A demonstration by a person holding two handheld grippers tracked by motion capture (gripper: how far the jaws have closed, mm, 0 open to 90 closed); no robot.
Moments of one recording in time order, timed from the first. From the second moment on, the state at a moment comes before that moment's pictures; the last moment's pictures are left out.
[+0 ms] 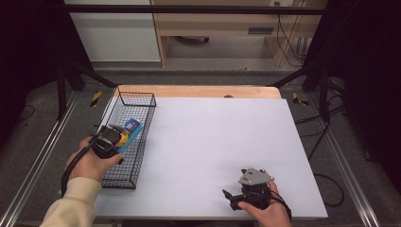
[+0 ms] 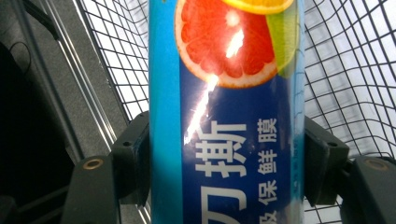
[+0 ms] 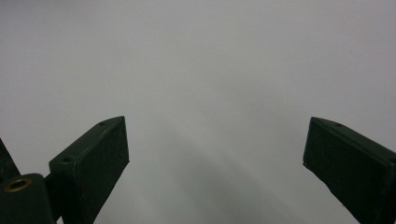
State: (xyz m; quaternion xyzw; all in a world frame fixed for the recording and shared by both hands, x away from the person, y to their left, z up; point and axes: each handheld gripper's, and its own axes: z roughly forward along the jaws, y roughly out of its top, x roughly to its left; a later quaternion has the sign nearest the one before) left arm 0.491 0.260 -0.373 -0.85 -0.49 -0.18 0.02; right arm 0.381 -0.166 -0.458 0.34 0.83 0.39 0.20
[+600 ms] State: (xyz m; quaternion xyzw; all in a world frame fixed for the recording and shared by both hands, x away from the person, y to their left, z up) left arm 0.504 0.258 -0.386 -0.86 -0.49 -0.14 0.06; right arm 0.381 -0.165 -0.460 0.34 0.83 0.39 0.20
